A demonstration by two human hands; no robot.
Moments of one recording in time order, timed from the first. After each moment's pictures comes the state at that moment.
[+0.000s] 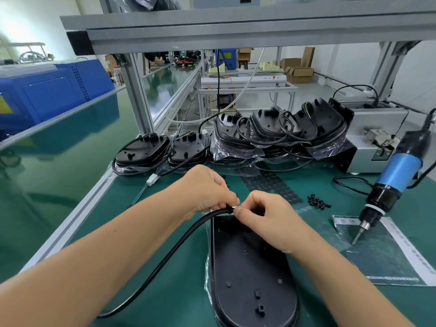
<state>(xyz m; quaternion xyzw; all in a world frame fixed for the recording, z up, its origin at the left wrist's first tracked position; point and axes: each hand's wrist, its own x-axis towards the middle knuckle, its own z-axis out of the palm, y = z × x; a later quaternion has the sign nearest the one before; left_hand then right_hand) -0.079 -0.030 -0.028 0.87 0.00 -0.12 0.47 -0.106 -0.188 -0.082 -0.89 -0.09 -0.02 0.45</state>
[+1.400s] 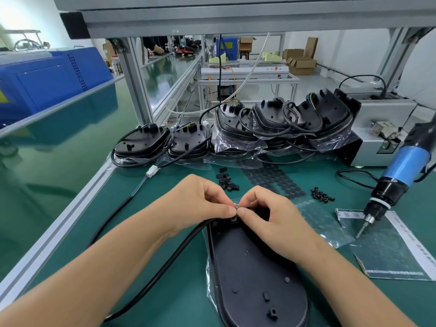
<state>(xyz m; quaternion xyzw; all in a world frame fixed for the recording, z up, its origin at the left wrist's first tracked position) -0.100 -0.001 -0.053 0.84 -0.12 -0.12 0.51 -0.118 -0.190 -0.094 -0.87 -0.16 -0.05 0.47</state>
